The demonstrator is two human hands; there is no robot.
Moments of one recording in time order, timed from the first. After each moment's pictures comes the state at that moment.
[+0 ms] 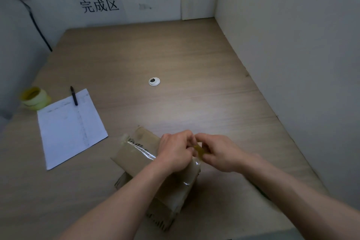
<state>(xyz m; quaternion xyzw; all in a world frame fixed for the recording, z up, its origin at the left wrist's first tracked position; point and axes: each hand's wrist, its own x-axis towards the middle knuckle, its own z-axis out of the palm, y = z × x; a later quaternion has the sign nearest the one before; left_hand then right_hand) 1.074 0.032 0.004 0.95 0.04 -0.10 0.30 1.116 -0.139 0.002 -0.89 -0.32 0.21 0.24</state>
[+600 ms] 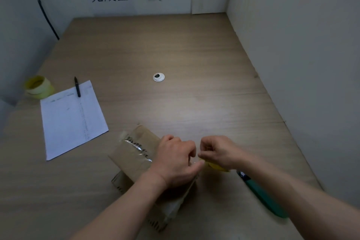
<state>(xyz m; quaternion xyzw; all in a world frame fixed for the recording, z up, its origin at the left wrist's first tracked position) 1.059 0.031 -0.006 0.98 -0.08 -0.02 0.17 1.143 -0.138 -0.018 -0.89 -0.25 0.29 0.24</state>
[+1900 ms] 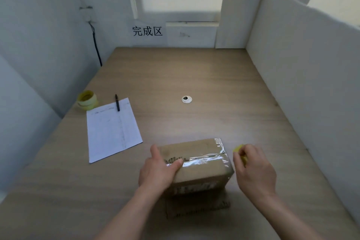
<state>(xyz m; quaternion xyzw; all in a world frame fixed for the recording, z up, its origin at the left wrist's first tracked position) 0.999 0.127 0.005 0.88 0.35 -0.06 0.31 1.070 -0.109 0.017 -0.94 -0.07 -0.14 0.29</state>
